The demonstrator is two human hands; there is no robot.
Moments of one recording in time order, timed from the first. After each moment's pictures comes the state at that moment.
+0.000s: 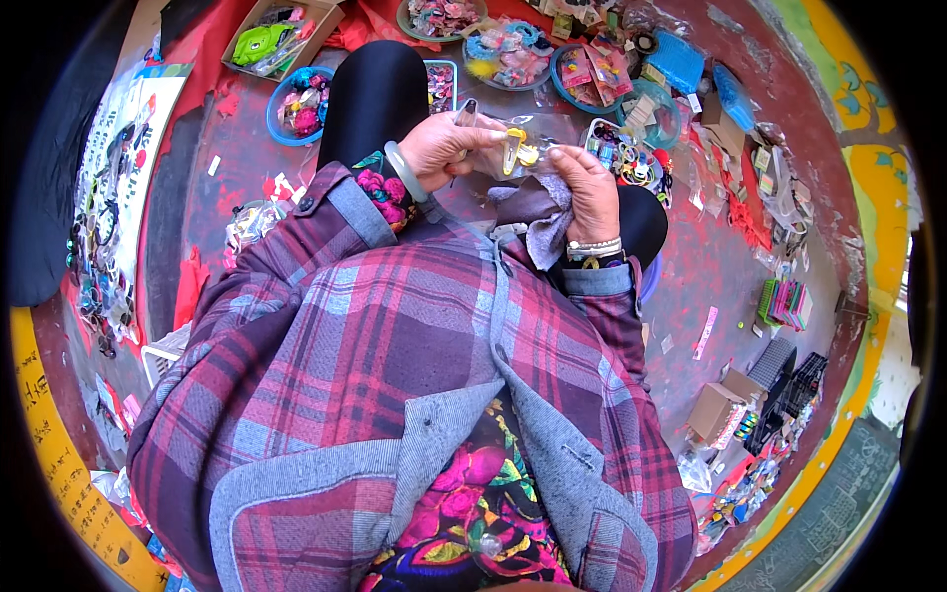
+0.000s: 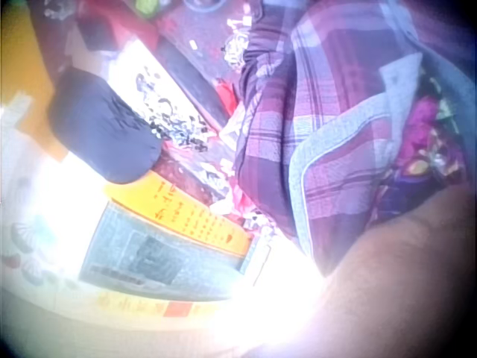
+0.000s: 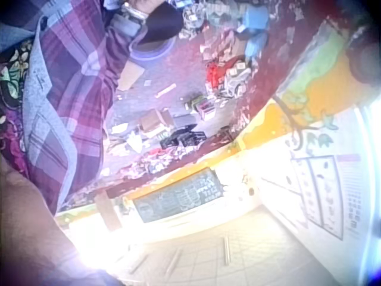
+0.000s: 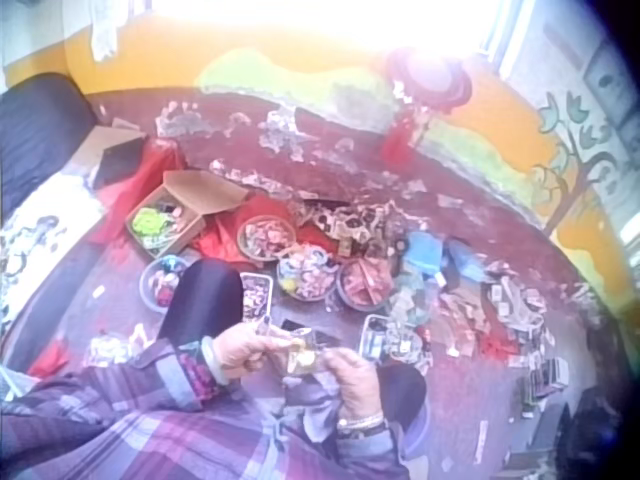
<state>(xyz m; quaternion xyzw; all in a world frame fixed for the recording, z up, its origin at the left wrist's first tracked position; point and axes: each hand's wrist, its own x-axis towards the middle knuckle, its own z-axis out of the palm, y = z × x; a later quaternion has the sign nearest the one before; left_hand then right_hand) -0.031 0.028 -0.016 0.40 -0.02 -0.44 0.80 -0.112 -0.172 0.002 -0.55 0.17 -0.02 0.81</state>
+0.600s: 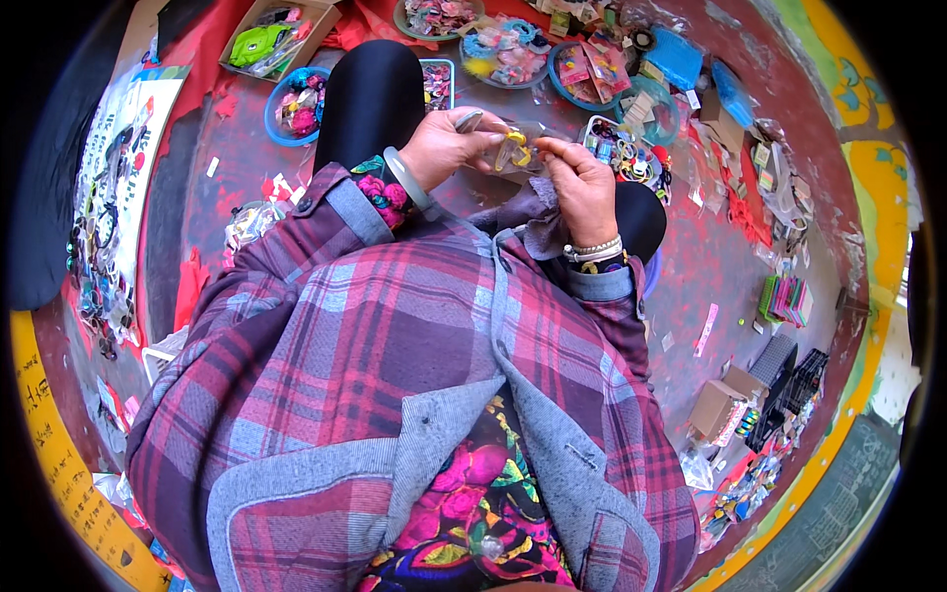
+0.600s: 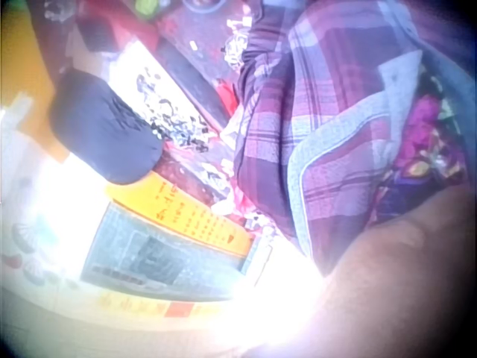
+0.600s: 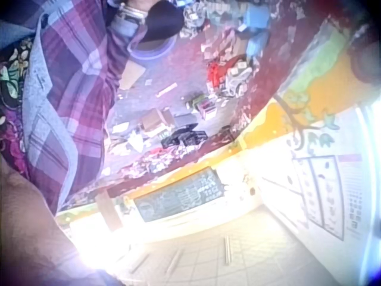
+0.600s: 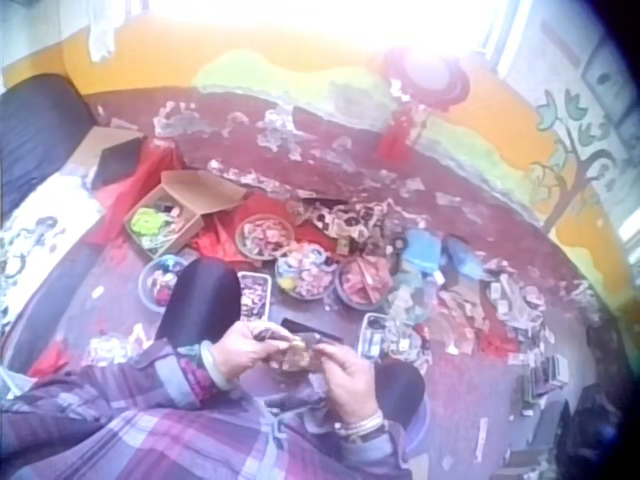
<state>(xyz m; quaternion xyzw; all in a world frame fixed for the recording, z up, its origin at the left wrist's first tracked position) -0.042 0.017 -0.014 0.54 -0.10 -0.30 0.78 -0.112 -0.169 0.007 -0.77 0.04 -0.07 0.63</state>
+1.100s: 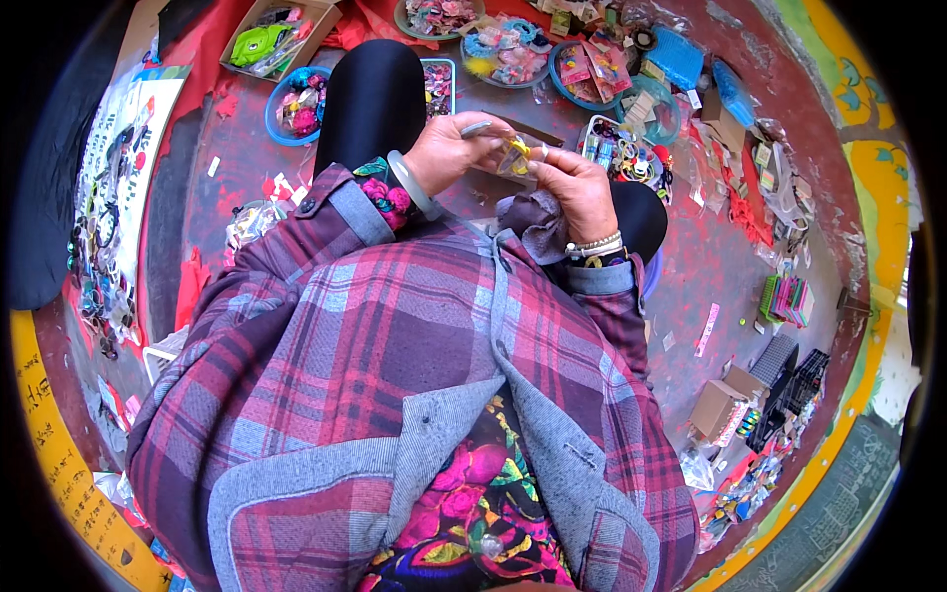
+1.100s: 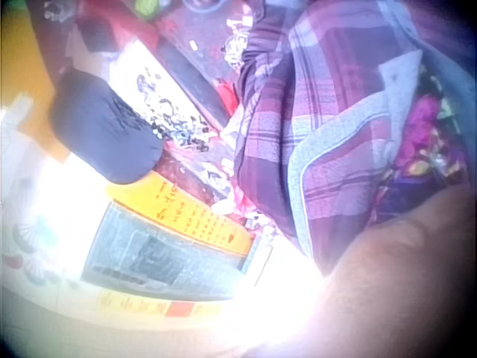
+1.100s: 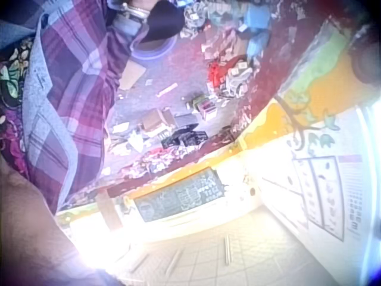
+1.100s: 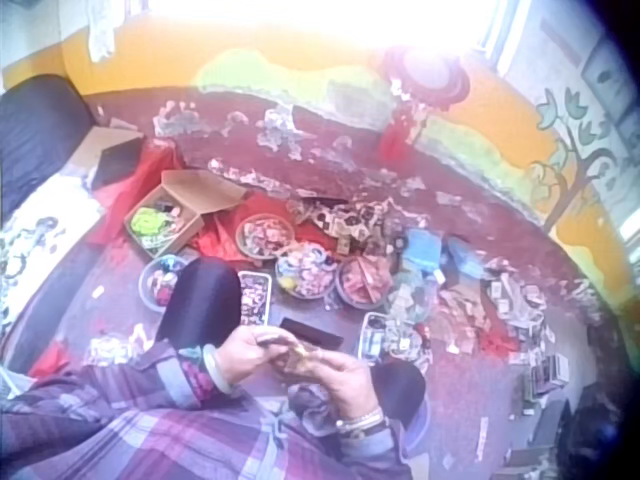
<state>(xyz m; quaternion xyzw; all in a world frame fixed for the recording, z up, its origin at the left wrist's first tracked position) -0.047 0.014 -0.020 0.56 -0.13 -0.29 0.76 -0.113 -0.174 0.000 -0.66 0.13 0.08 0.74</state>
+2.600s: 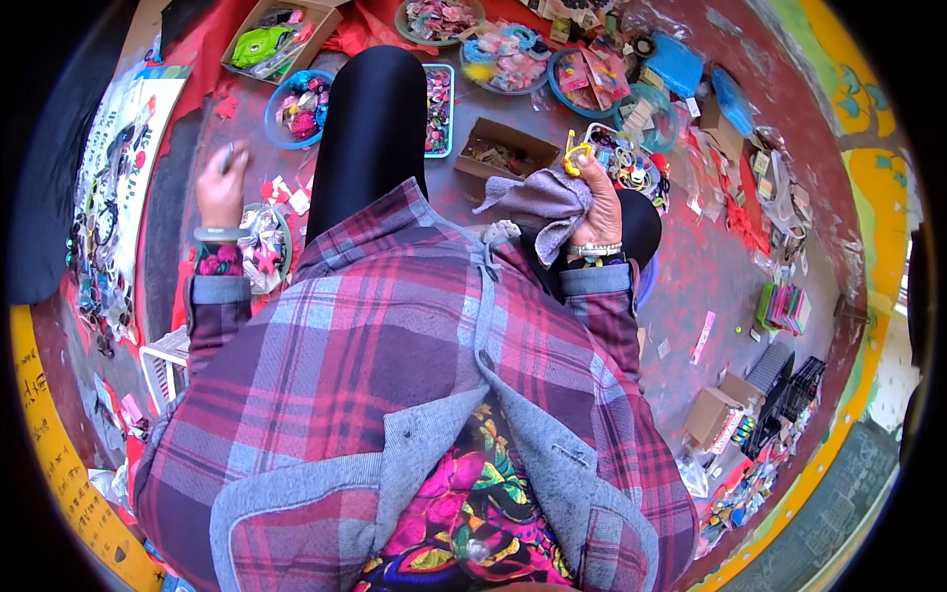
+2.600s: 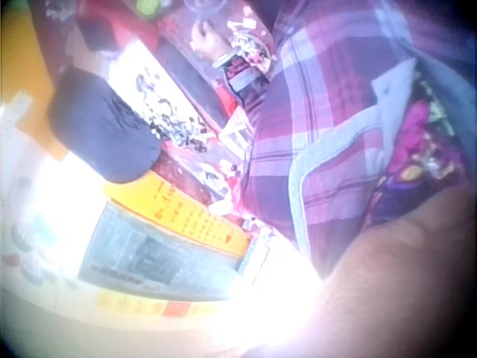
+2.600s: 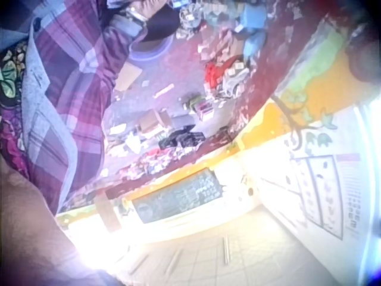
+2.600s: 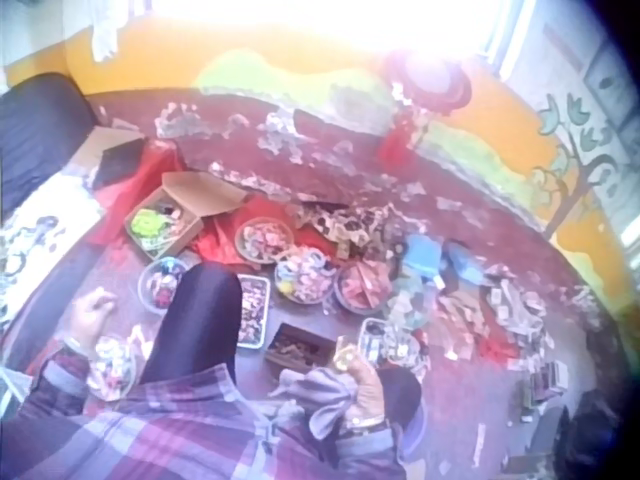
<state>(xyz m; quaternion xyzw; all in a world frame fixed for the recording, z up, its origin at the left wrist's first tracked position) -0.039 0.277 -0.040 0.88 -0.04 0.16 0.44 -0.114 -0.195 -0.010 -0.27 0.18 0.04 0.94</state>
